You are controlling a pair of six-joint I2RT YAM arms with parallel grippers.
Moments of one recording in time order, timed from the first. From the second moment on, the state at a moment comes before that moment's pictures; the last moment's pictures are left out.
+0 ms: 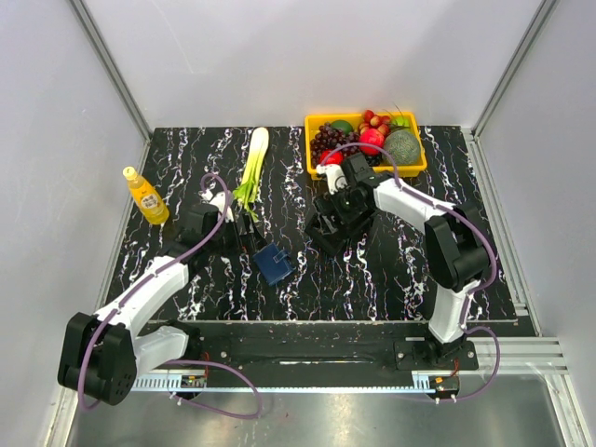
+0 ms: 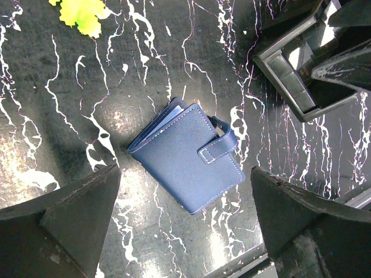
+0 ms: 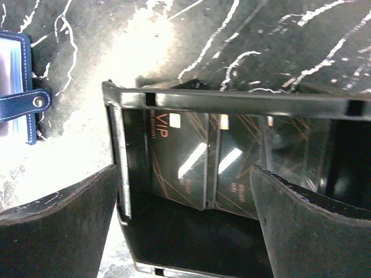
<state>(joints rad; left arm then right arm) -0.31 1.09 0.60 -0.23 0.26 -0.47 0.46 1.88 1.36 -0.53 -0.31 -0.13</state>
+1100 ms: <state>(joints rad) -0.32 1.54 0.81 0.33 0.22 -0.44 0.55 1.90 1.35 -0.51 -0.25 -0.16</state>
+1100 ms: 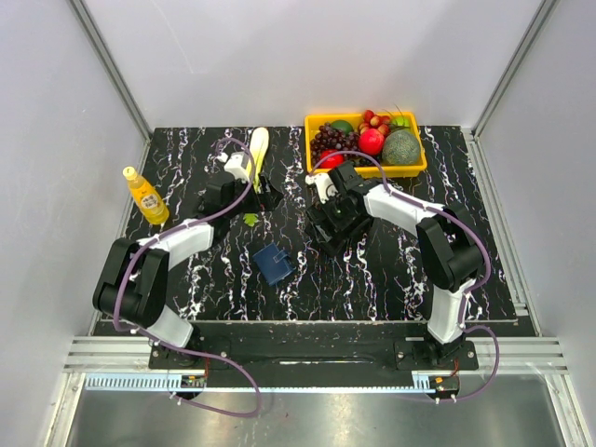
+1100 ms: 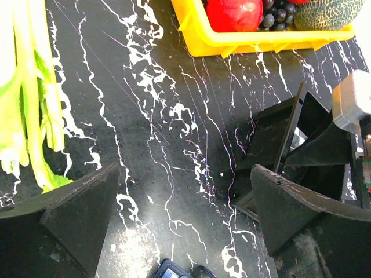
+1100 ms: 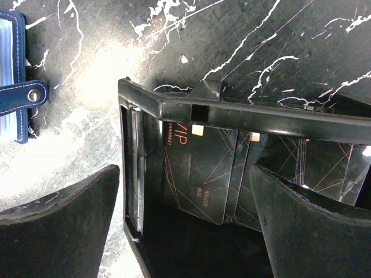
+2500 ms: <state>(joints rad) -0.36 0.76 0.58 -0.04 0.03 -0.44 0.59 1.88 1.35 -0.54 0.02 -0.16</state>
